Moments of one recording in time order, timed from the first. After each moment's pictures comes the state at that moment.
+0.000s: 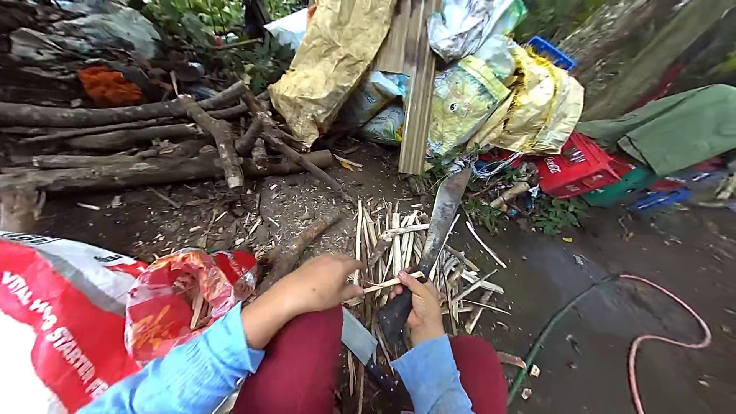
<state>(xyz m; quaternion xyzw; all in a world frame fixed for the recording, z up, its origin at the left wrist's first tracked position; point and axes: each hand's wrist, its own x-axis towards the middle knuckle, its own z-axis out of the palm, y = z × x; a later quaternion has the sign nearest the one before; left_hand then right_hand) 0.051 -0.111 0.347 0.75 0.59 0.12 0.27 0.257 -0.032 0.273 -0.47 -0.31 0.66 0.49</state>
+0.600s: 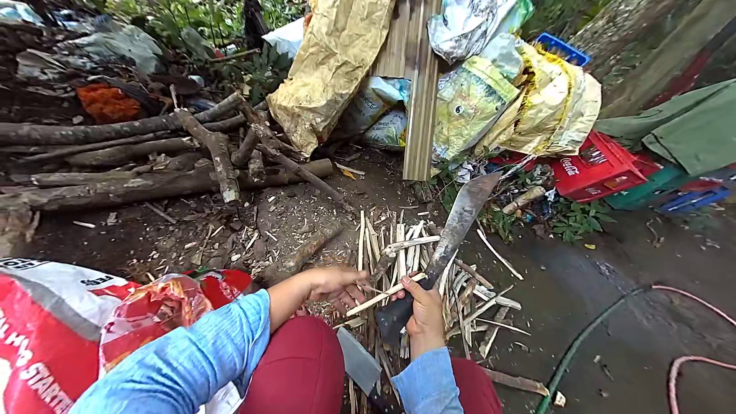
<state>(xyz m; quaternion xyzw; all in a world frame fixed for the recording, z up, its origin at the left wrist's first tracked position) 0.038 -0.021 0.283 0.45 0.52 0.21 0.70 0.238 0.017 0.262 -0.44 -0.29 0.65 0.54</state>
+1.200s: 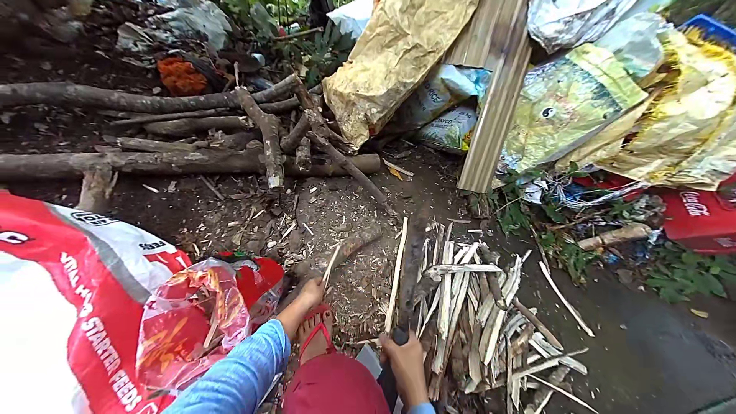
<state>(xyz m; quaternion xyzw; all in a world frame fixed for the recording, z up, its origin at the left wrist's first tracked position) -0.056 -0.032 0.081 0.21 0.77 0.34 0.50 0.195 0.000 0.152 -0.59 -0.53 0.58 0.21</state>
